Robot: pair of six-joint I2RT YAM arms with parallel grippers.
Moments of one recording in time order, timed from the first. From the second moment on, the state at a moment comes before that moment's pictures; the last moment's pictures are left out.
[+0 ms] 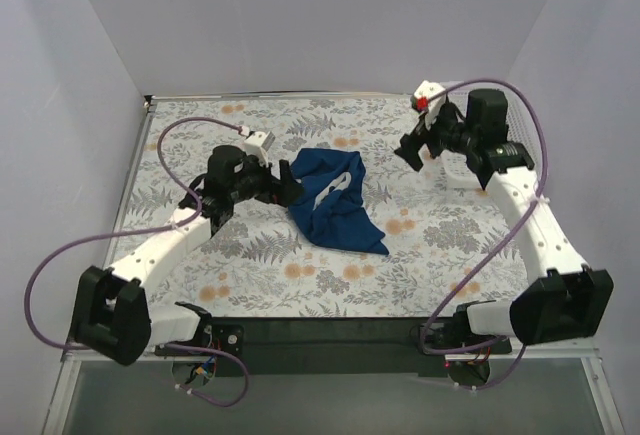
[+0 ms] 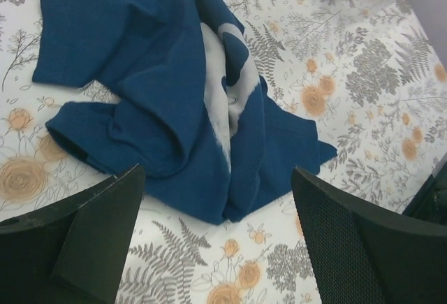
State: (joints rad) left arm -0.38 1.21 0.78 -0.01 0.42 -0.28; right arm 0.17 1.36 1.31 -0.42 -0.54 -0.53
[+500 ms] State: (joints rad) left arm -0.51 1.78 1.20 -0.26 0.12 -0.35; right arm 0.16 1.11 0.79 -0.34 -0.95 -0.53
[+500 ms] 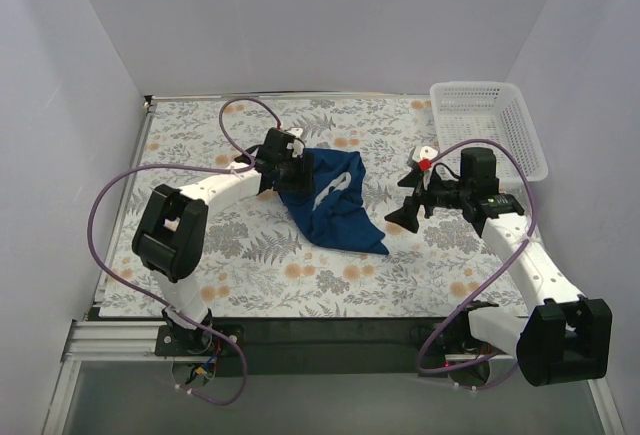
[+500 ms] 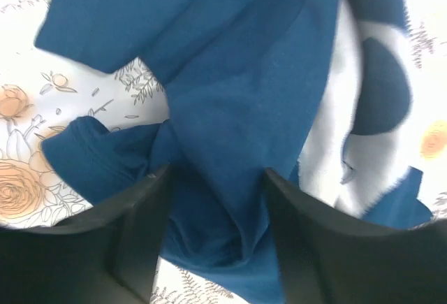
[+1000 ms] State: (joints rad) left arm -0.52 1.62 1.18 -0.26 0.14 -0.33; right arm 0.13 1.15 0.79 -0.29 -0.97 -0.49
